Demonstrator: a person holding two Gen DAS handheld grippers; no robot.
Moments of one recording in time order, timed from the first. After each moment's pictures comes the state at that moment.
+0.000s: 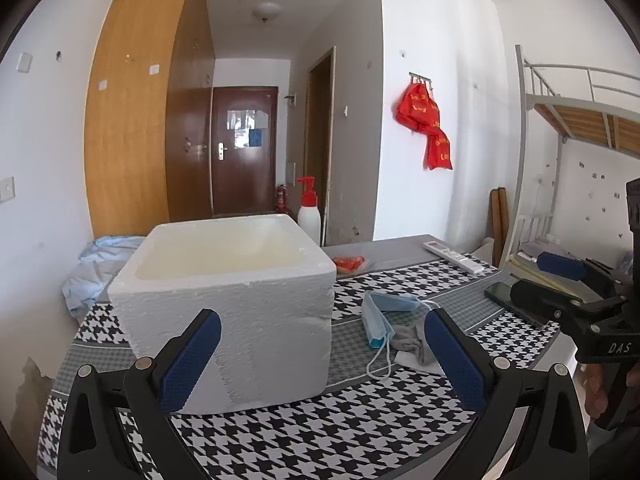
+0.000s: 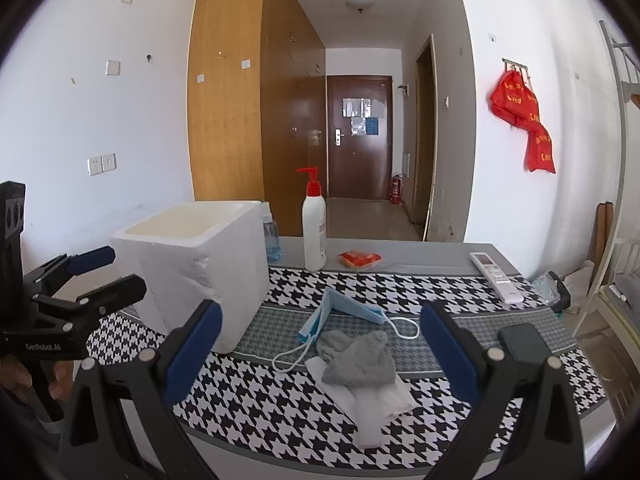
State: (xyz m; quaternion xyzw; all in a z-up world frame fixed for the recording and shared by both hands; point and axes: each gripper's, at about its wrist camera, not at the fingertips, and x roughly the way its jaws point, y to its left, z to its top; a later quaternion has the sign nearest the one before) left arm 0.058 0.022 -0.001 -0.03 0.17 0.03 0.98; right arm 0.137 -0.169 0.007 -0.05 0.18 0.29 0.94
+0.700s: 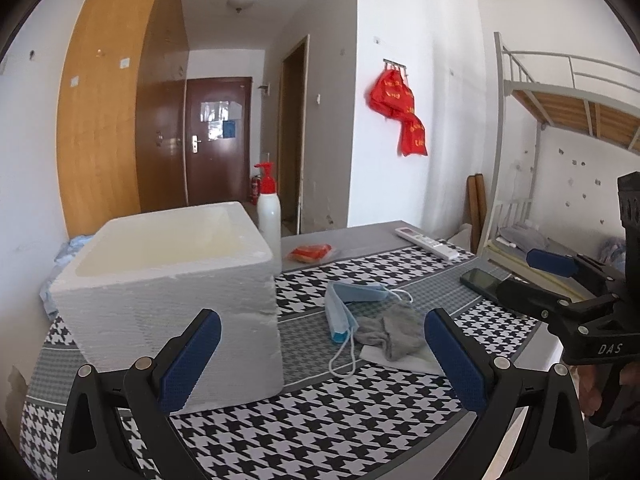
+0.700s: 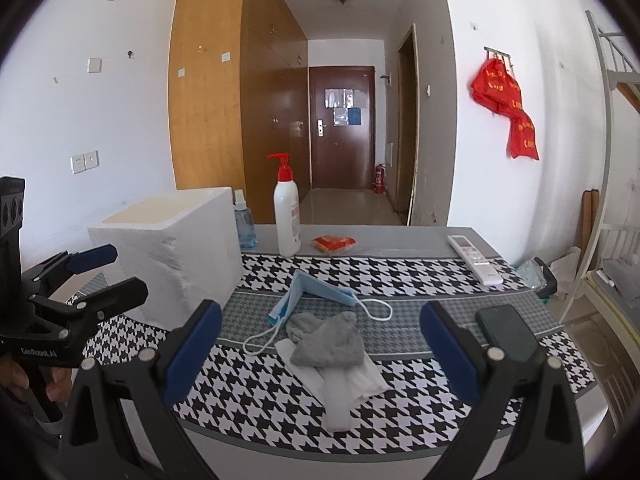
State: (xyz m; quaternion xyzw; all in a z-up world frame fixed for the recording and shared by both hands) left arm 0.079 -0.006 -0.010 -0.02 0.19 -0.02 0.98; right arm 0.146 -0.193 -0.005 -0.04 0.20 0.27 0.94
